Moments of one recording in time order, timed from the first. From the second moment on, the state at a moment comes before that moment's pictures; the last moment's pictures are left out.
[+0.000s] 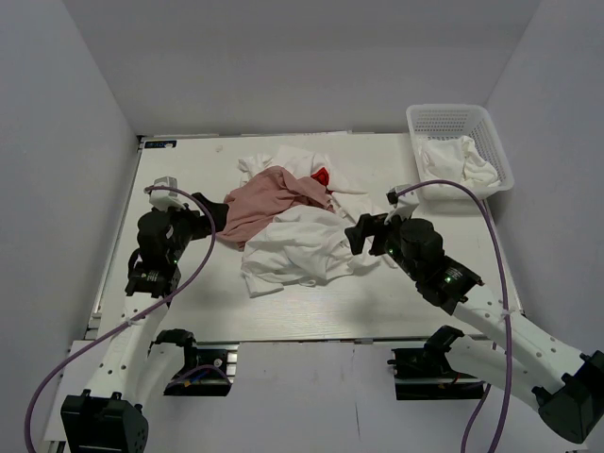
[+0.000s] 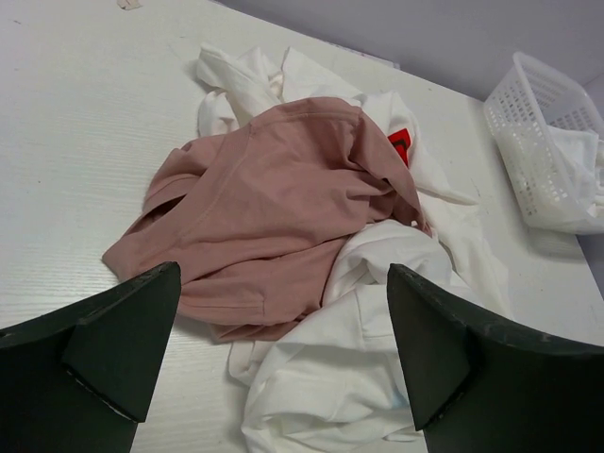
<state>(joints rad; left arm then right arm) -0.09 0.78 0.58 0.00 0.14 -0.45 0.74 0.83 0.66 -0.11 0.22 0.31</state>
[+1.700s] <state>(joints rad) -0.09 0.88 0.58 -0.02 0.10 -0.48 0.74 1.40 1.67 0.26 0.83 -0.41</state>
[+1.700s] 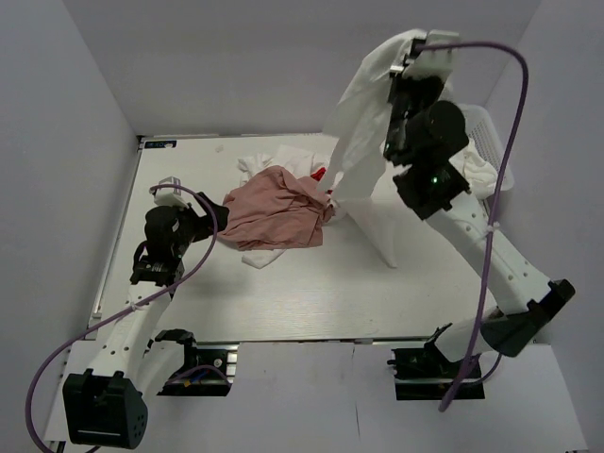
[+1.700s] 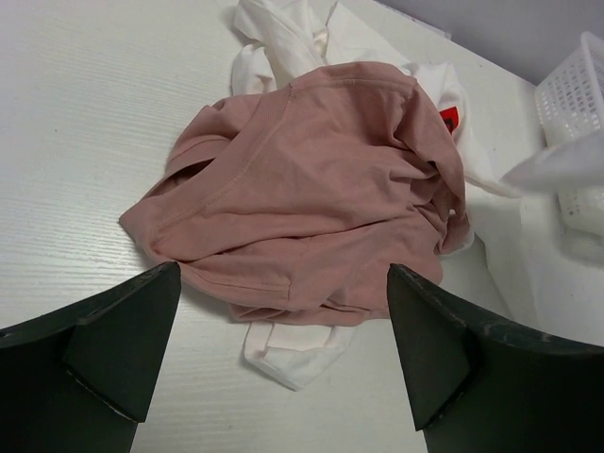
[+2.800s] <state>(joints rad) -0.09 1.07 0.64 -0.05 0.13 -0.48 0.01 2.10 1.88 -0.31 0.41 -0.10</state>
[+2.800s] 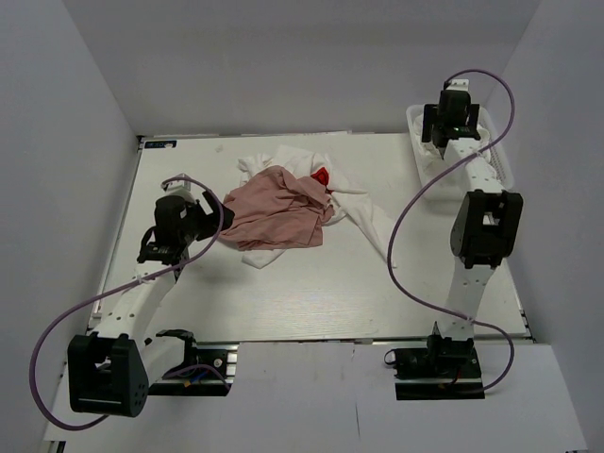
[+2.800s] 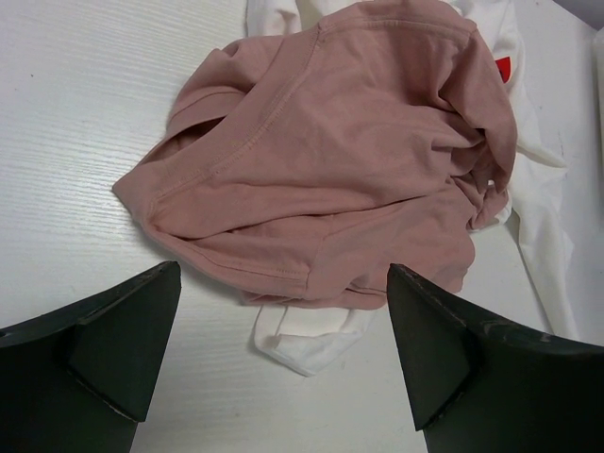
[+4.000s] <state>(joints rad) -0.09 1.05 0.68 -0.11 0.17 -0.47 0.51 2.40 1.99 -0.30 0.01 0.00</state>
